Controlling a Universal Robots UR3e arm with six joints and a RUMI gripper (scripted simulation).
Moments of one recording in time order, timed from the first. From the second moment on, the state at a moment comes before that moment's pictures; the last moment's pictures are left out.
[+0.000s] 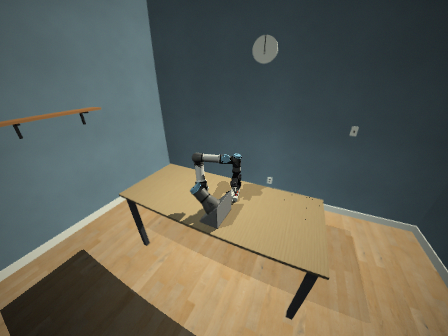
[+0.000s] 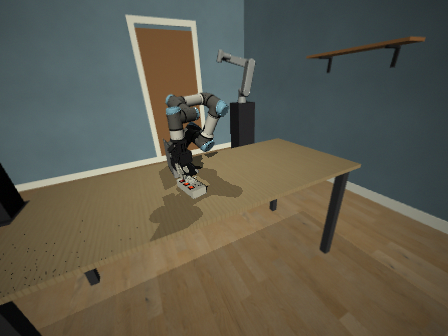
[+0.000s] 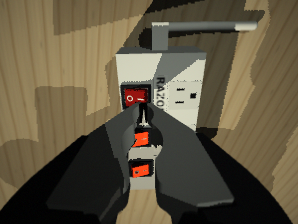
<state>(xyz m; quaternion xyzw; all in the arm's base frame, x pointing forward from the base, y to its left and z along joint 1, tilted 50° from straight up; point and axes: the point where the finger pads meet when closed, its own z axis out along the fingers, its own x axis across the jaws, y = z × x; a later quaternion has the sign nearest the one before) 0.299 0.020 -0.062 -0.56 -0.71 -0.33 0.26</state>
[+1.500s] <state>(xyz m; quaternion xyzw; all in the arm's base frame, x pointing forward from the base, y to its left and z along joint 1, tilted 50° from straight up) 0.299 0.023 -0.066 -0.56 -0.71 -0.33 0.26</state>
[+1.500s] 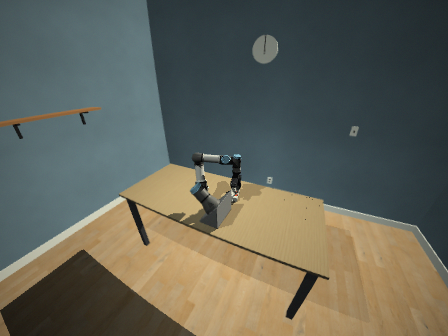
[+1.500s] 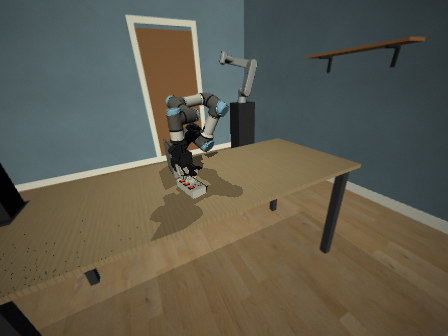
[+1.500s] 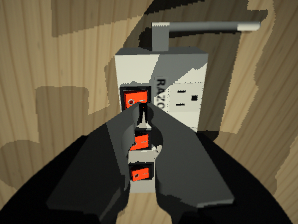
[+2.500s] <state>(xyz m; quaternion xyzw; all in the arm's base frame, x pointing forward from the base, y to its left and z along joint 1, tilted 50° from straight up) 0.299 -0.004 -0.042 -0.56 -0.71 -0.33 0.26</state>
